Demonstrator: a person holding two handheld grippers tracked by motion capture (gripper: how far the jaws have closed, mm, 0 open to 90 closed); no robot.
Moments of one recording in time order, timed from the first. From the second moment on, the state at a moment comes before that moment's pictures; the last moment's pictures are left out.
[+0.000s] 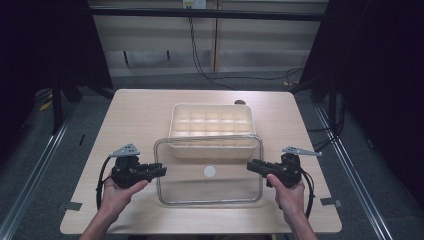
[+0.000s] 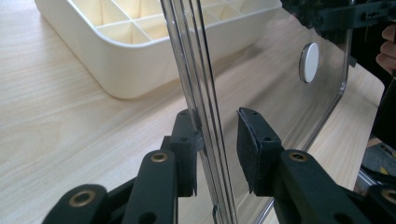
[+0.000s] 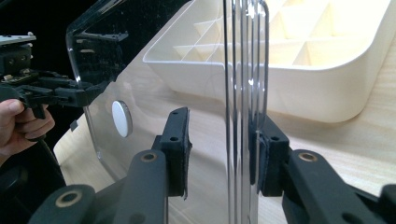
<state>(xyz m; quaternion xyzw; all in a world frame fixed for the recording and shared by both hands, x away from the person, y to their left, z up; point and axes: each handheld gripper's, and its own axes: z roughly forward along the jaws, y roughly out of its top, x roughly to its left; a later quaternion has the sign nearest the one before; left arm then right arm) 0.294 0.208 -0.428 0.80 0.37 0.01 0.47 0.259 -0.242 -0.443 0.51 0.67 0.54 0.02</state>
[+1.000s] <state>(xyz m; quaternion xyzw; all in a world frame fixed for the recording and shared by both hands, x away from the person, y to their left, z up) 0.323 0.205 -0.405 0.79 0.37 0.02 0.48 0.286 -0.242 -0.420 0.50 0.67 0.55 0.04</state>
